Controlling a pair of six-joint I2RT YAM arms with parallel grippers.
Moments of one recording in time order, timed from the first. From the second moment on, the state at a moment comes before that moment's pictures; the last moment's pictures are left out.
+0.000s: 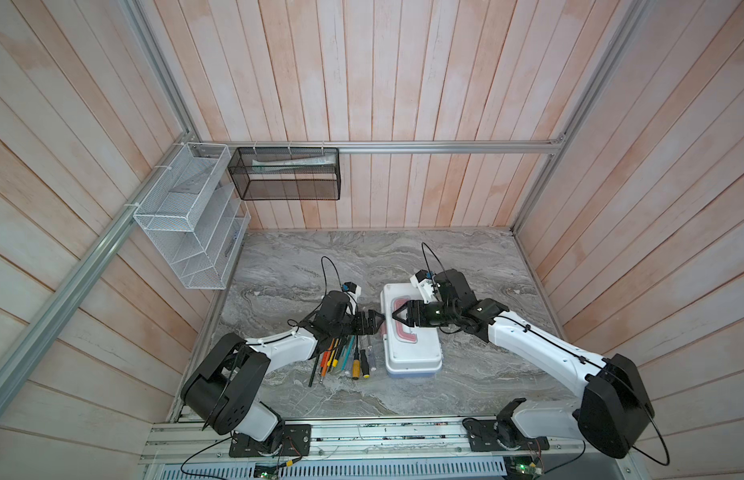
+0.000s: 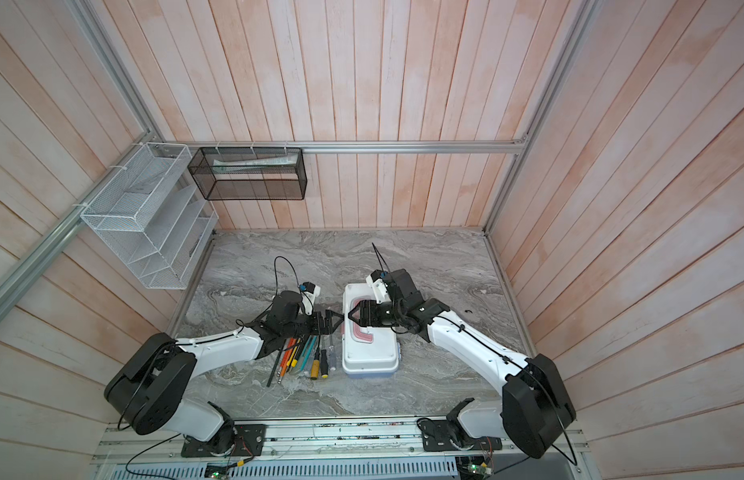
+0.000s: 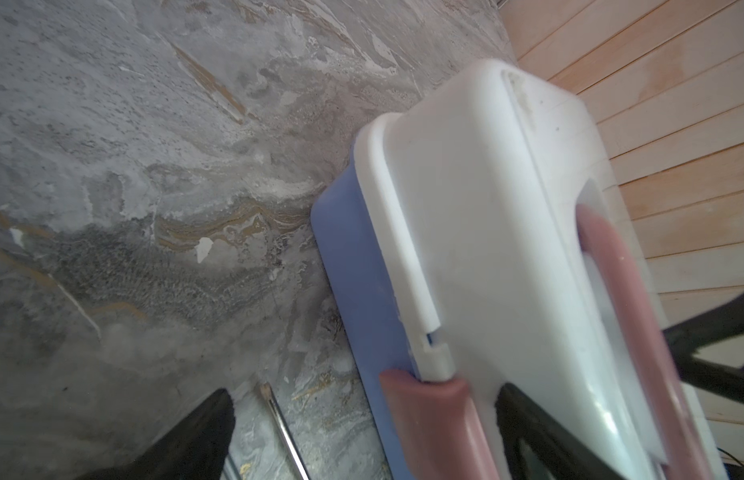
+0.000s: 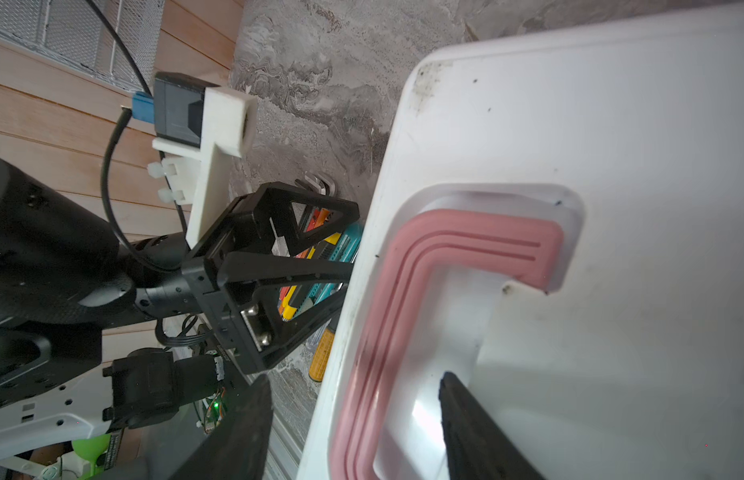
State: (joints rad) left arm -0.59 1.52 0.65 0.23 0.30 -0.57; right arm 0.64 1.34 0.91 -0.35 -0.43 0.59
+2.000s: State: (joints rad) left arm -0.60 1.49 0.65 0.17 0.20 -0.52; right arm 0.80 1.30 1.21 -0.76 0.12 0.65
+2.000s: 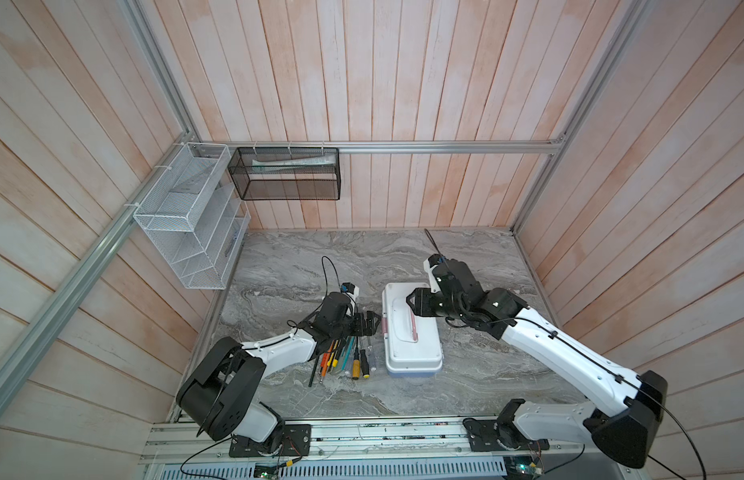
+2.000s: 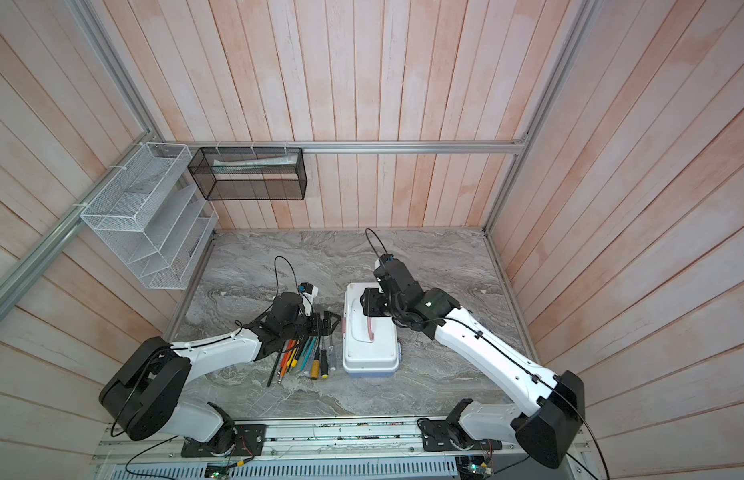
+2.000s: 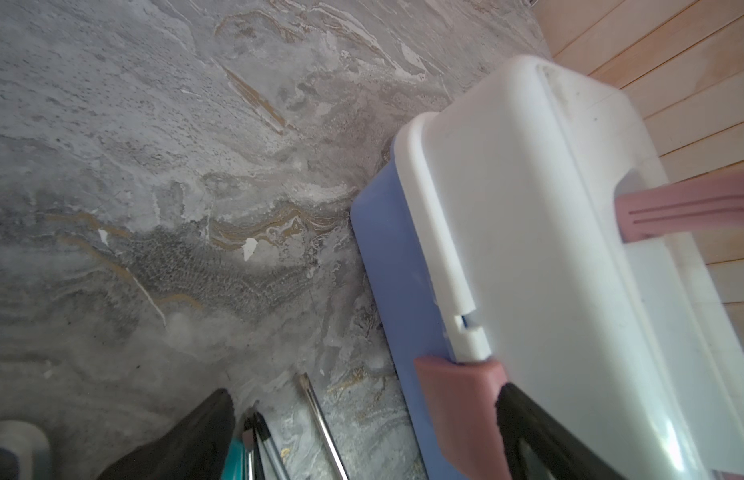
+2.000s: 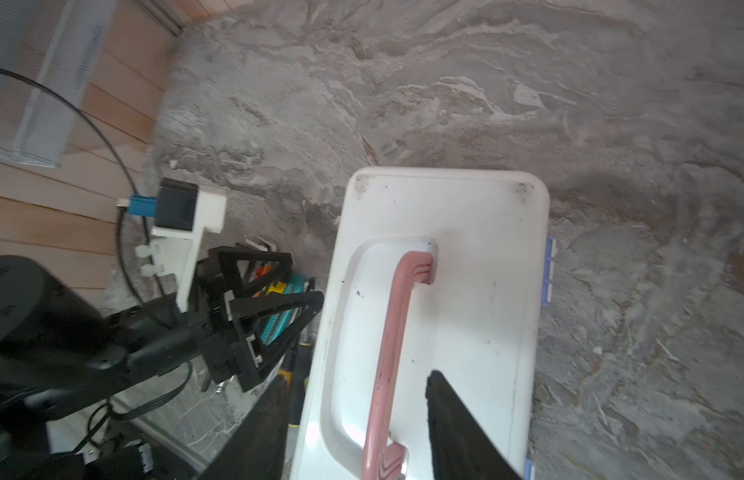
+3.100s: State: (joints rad) left arm -0.60 1.21 0.44 0.33 0.09 -0.57; right arm 0.89 1.48 1.24 -0.90 0.31 0.78
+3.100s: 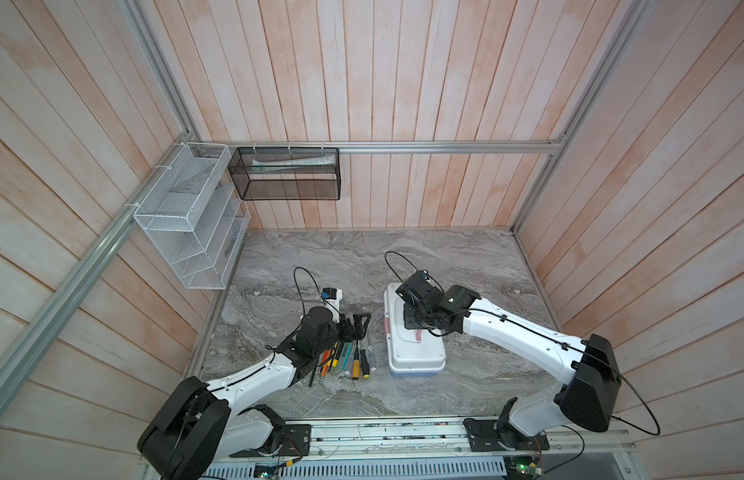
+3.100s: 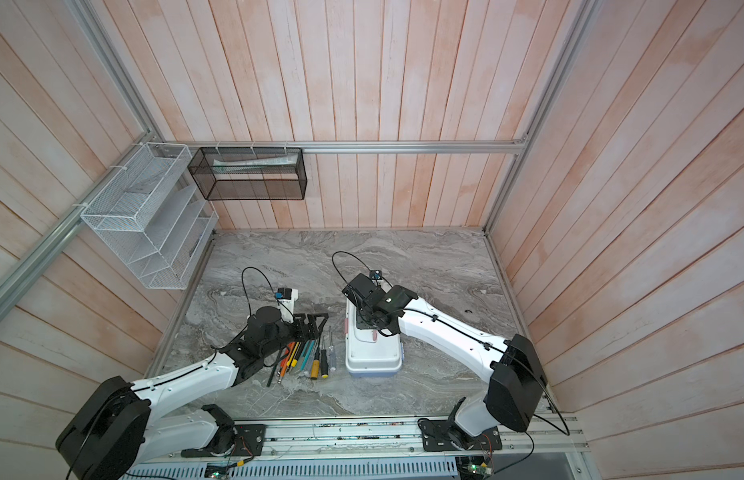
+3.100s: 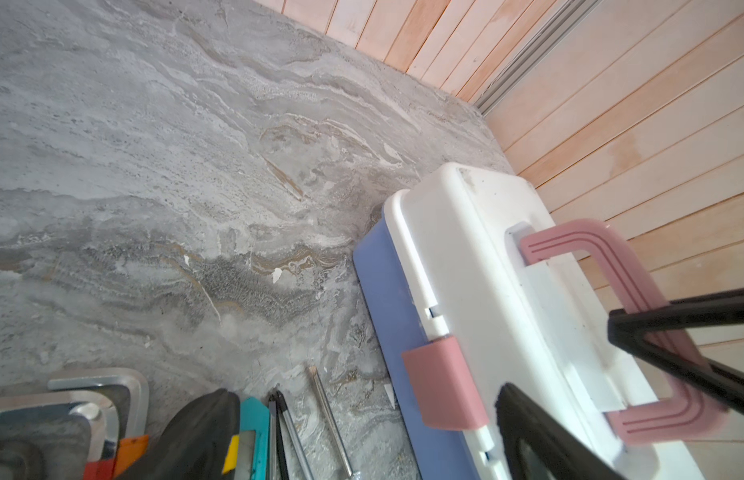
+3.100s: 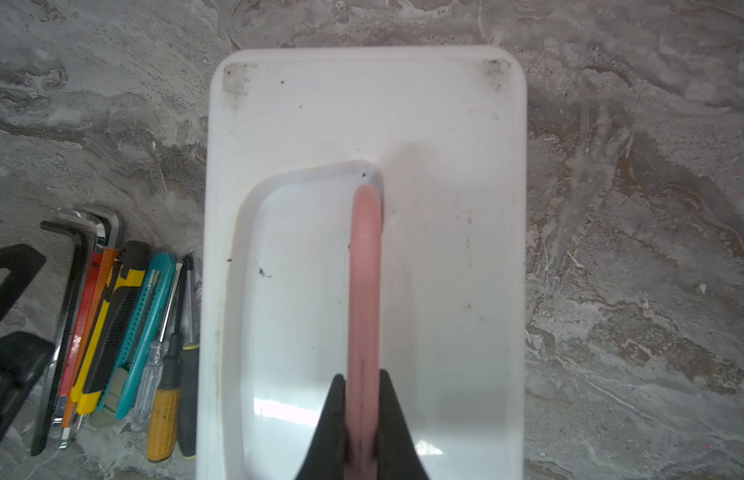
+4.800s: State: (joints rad) left arm -0.72 1.48 1.00 -0.10 0.23 -0.61; right arm 0.10 0.99 0.62 -0.44 -0.30 0.53
